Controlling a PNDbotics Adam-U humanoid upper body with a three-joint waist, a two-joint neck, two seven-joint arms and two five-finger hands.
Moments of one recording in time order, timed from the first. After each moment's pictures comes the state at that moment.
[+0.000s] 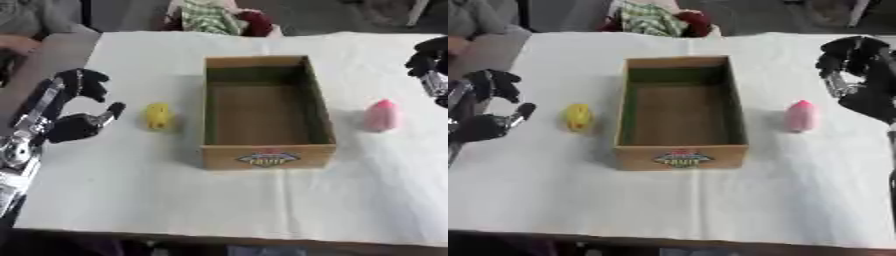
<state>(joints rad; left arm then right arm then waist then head) -0.27 0.55 -0.06 -1.64 -0.18 0.03 -0.15 -0.50 -0.33 -0.17 -1.49 0.06 -0.25 0.43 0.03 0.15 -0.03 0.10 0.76</state>
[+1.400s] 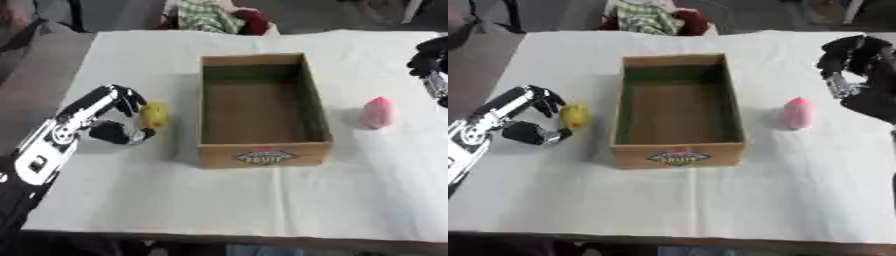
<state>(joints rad) -0.46 0.58 -0.26 -1.34 -0.42 -0.03 -0.28 -0.50 -0.33 -0.16 -1.49 0.06 -0.26 0.44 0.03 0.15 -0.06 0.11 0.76</state>
